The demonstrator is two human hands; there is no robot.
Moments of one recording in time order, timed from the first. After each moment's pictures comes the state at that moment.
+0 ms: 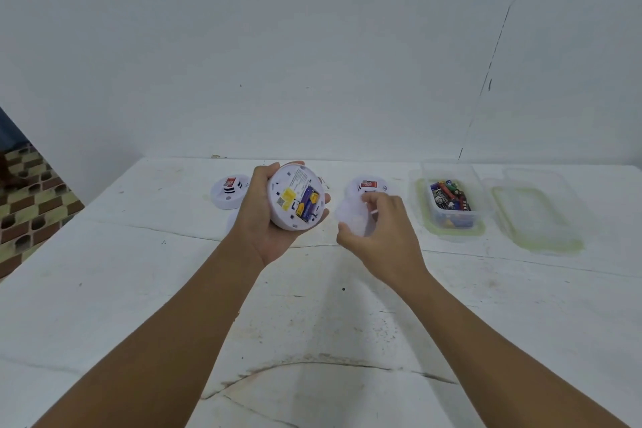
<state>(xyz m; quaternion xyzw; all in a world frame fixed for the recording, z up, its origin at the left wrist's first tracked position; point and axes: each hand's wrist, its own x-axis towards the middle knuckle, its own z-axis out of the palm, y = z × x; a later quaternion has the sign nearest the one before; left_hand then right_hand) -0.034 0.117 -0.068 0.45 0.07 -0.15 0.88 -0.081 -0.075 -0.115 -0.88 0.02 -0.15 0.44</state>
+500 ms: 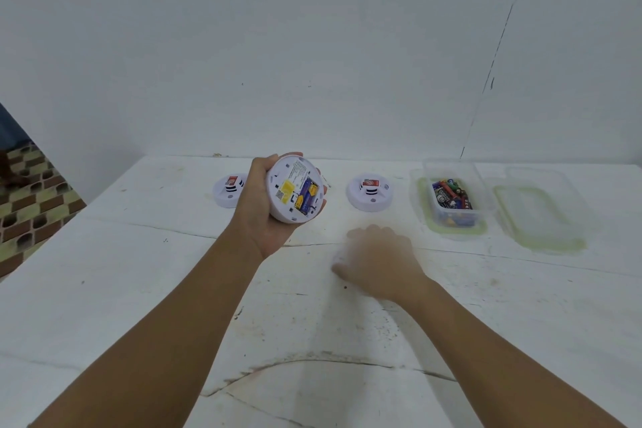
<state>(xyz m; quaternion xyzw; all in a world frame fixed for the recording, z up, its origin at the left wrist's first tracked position) -0.024 0.122 -0.068 0.41 0.04 -0.14 0.90 -0.082 -0.075 -0.130 -0.99 -0.06 0.04 0.14</state>
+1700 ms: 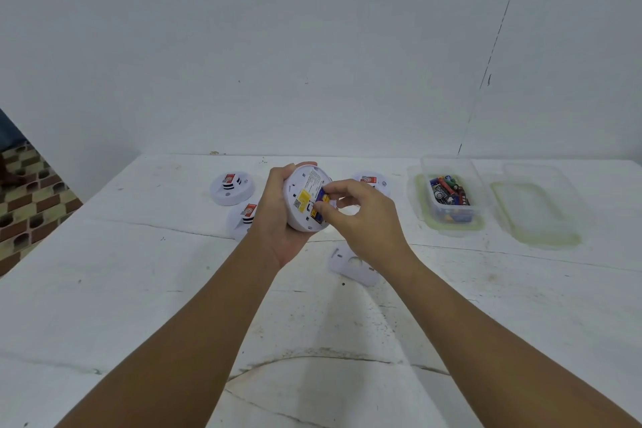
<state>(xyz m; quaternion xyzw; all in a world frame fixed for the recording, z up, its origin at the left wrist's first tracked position) -0.040 0.098 -0.074 0.45 0.04 -0.15 0.88 -0.071 -0.052 -0.092 -0.83 -0.06 -0.16 0.54</state>
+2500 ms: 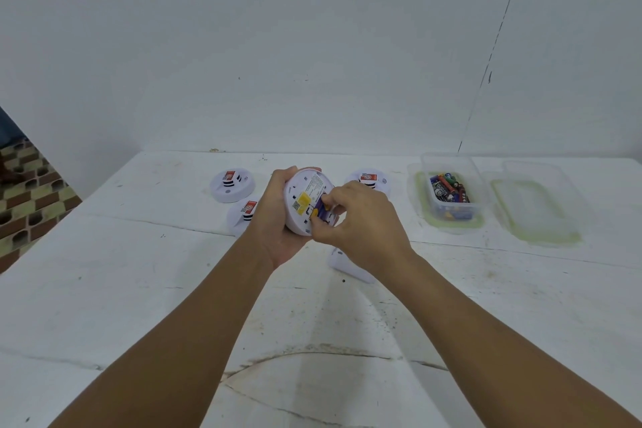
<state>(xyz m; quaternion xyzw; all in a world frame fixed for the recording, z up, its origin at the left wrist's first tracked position) -0.035 0.105 -0.086 0.46 0.04 -0.20 0.86 -0.080 -0.049 -0.085 -0.93 -0.12 -0.18 0.31</state>
